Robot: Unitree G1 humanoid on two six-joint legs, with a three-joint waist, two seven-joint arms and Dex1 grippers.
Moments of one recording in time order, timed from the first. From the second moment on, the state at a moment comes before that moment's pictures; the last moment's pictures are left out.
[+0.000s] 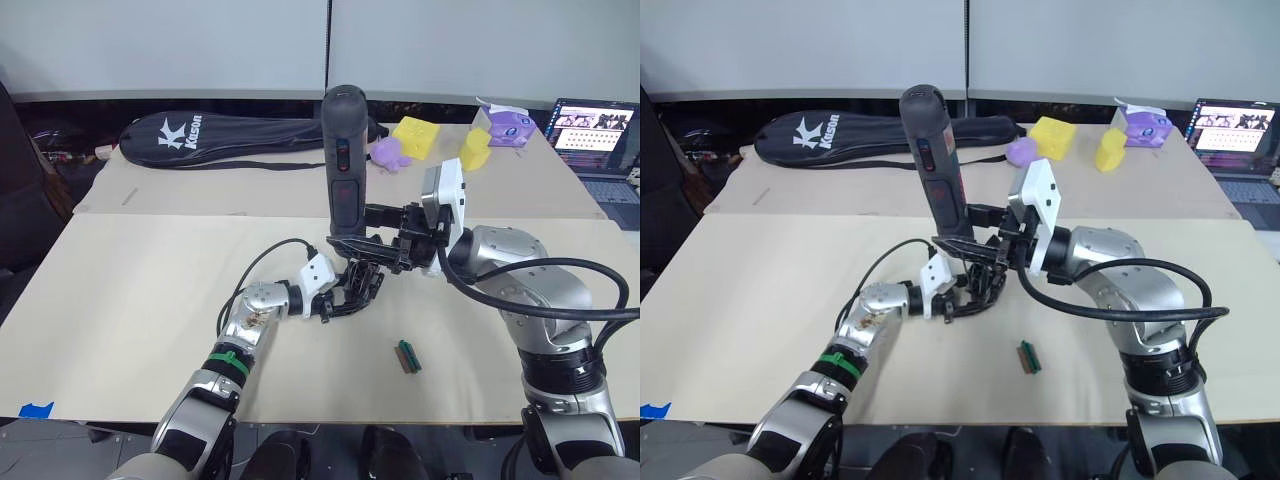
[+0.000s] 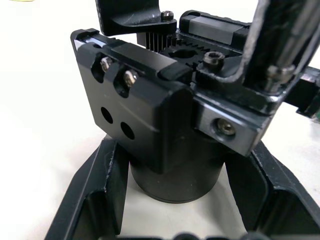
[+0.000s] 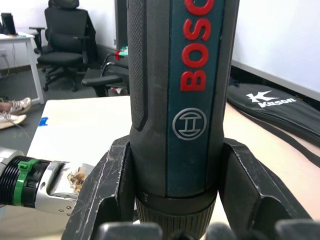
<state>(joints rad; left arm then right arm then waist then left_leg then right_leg) -0.62 0.15 -0.22 0.60 -0.08 -0.11 -0.99 -0.61 -0.52 0.07 -0.34 0.60 0.58 0.85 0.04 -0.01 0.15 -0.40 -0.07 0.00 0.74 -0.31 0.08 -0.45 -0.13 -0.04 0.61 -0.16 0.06</state>
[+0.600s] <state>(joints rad) -0.62 0.16 -0.22 0.61 -0.07 -0.11 -0.99 -0.59 -0.52 0.08 -0.31 0.58 0.53 0.86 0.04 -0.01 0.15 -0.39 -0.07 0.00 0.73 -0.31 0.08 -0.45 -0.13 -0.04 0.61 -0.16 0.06</state>
